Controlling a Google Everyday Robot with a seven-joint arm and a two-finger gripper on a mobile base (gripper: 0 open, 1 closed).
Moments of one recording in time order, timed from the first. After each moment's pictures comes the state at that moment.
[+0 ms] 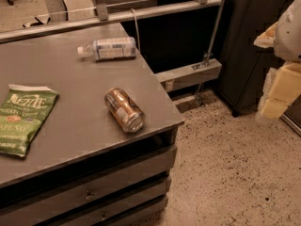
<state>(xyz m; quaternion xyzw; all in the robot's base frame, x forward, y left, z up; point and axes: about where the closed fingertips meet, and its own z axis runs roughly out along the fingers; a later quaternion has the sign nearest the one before) 0.438 -0.217 0.976 -0.60 0.78 -0.03 0.16</state>
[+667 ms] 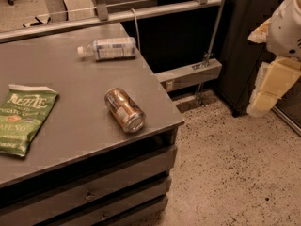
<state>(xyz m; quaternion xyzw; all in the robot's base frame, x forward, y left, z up) 0.454 -0.210 0.976 -0.60 0.78 -0.03 0.18</state>
